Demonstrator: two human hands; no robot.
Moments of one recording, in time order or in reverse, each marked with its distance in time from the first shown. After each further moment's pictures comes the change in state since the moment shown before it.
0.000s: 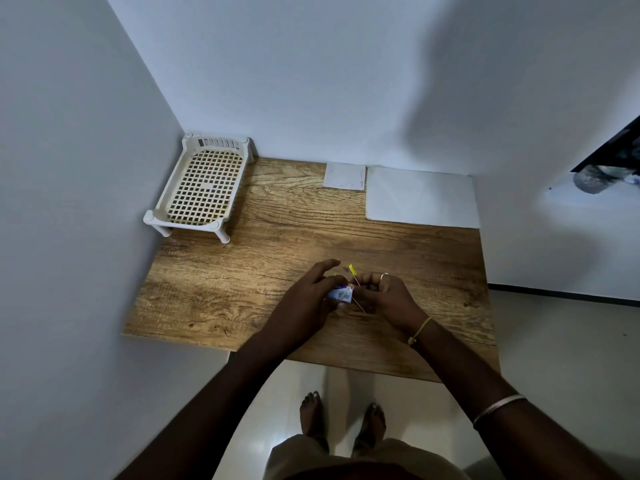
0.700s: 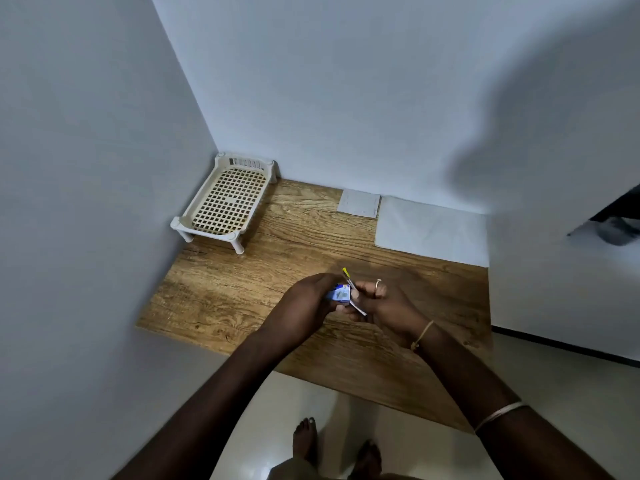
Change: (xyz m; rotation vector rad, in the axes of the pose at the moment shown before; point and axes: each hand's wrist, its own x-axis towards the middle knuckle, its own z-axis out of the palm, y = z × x) left_hand 0.015 0.037 -0.026 0.031 0.091 -0.065; right_hand 0.012 -0.038 -0.014 0.152 -0.347 0.043
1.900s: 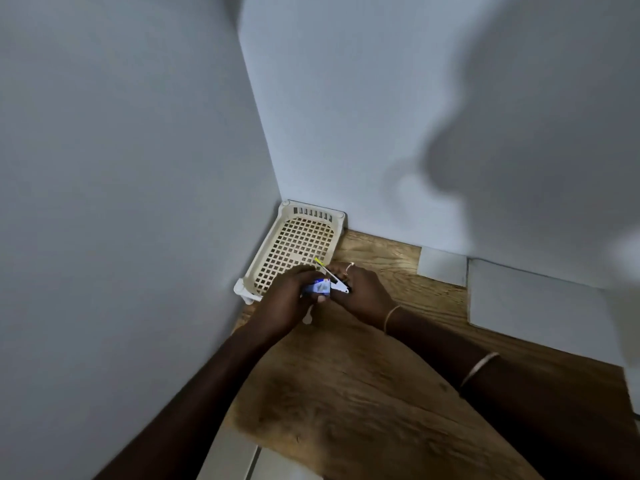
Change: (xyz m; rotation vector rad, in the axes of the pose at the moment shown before) left_hand 0.076 -0.204 -0.146 -0.009 0.148 -0.157; right_hand 0.242 -0.074 0.132 -0.927 0.104 -0.404
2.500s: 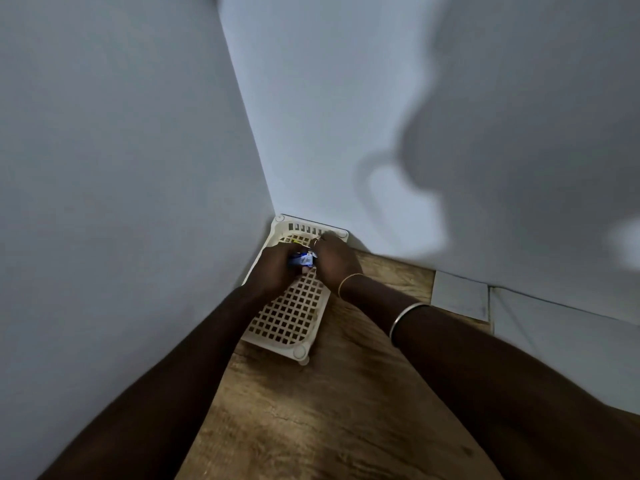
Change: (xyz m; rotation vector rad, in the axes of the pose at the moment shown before) left_hand 0.128 -0.088 -0.005 0.004 0.000 -0.174; right_hand 0.160 0.024 0.030 -0.564 0.016 -0.035
